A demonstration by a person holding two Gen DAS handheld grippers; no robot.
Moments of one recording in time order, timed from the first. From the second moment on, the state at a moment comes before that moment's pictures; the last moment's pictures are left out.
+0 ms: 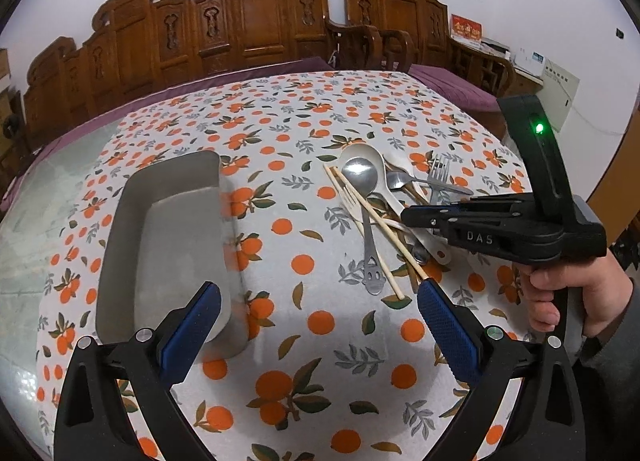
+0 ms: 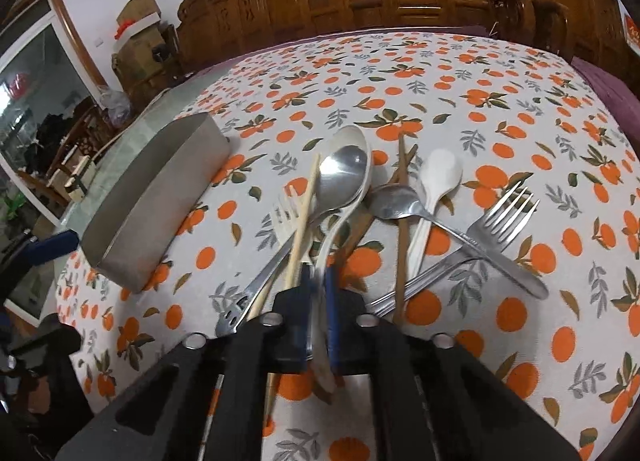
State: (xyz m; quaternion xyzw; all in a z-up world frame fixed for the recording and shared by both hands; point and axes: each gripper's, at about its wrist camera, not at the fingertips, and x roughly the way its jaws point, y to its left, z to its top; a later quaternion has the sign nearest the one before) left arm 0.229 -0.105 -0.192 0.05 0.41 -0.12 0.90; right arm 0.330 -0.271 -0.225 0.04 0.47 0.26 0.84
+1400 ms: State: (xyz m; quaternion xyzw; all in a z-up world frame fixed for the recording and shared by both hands) left arm 0.316 -0.183 -0.257 -0.01 0.50 -0.10 0.86; right arm 0.329 -0.322 -0.188 0.08 0.40 0.20 0.89
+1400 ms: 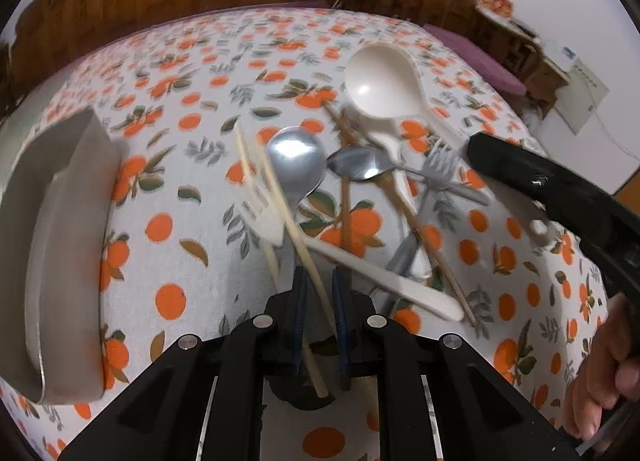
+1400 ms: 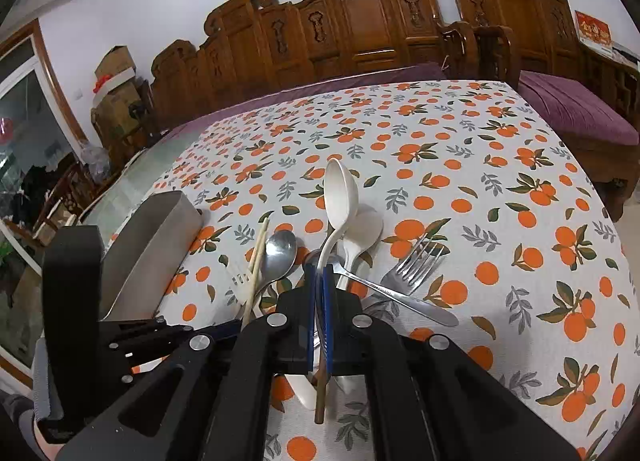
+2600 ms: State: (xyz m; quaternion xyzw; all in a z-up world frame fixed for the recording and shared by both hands) left arm 0.278 -0.052 -0.160 -0.01 0.45 -0.11 0.89; right arm 0.273 -0.232 -0.097 0.00 0.34 0.24 0.91
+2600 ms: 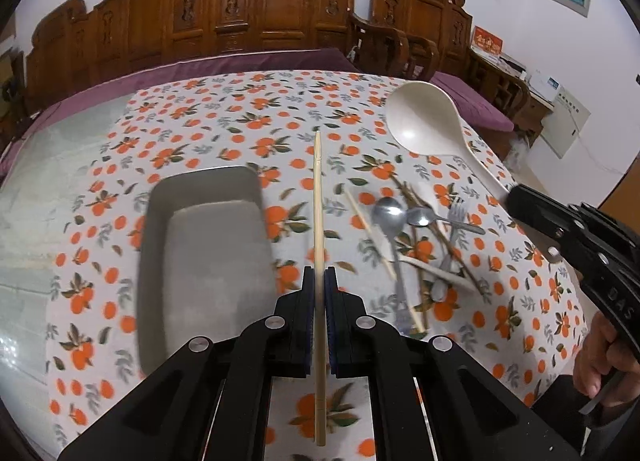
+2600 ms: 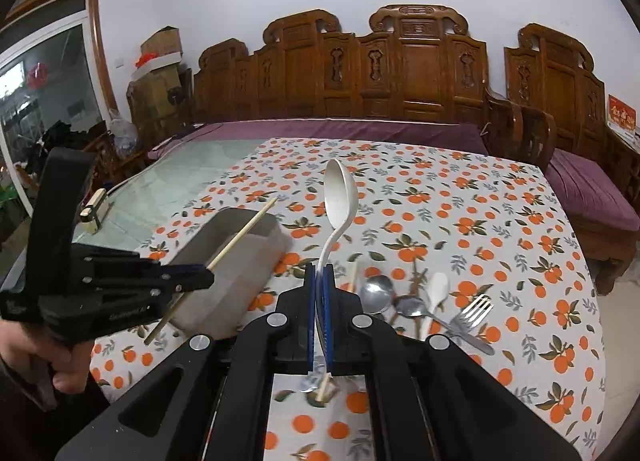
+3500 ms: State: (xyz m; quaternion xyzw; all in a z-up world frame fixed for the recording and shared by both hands) left arm 0.322 0.043 -0.227 -0.06 0.49 -0.09 0.87; right arm 0.297 -0.141 -0.123 0.00 0.37 0.26 0.89
